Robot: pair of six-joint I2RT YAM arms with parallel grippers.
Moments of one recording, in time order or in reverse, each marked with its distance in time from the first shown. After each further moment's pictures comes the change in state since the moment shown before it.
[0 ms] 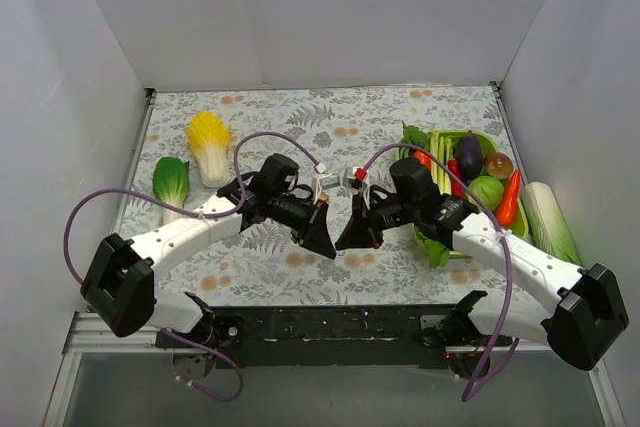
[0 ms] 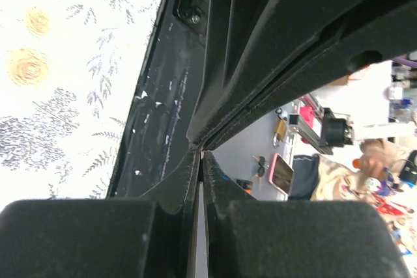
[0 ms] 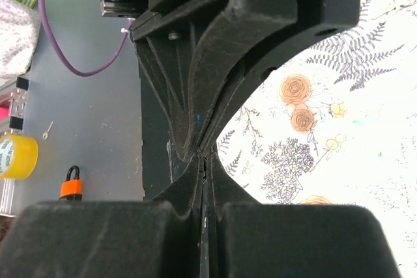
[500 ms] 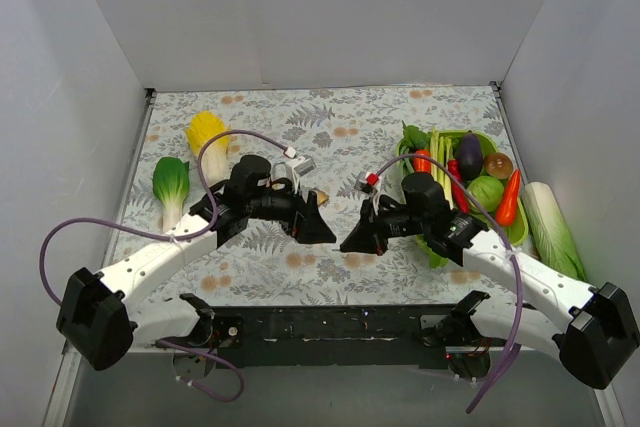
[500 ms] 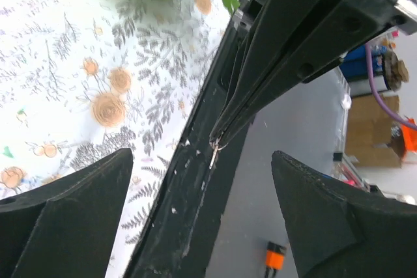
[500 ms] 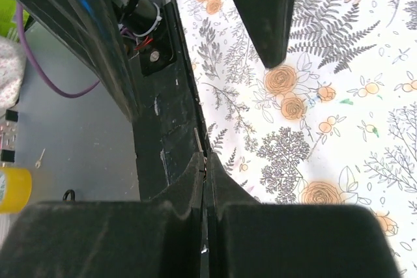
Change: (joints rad) left arm 0.050 -0.191 -0.113 0.207 -0.213 -0.116; right arm -0.003 -0.100 -0.117 0.101 0.099 0.122
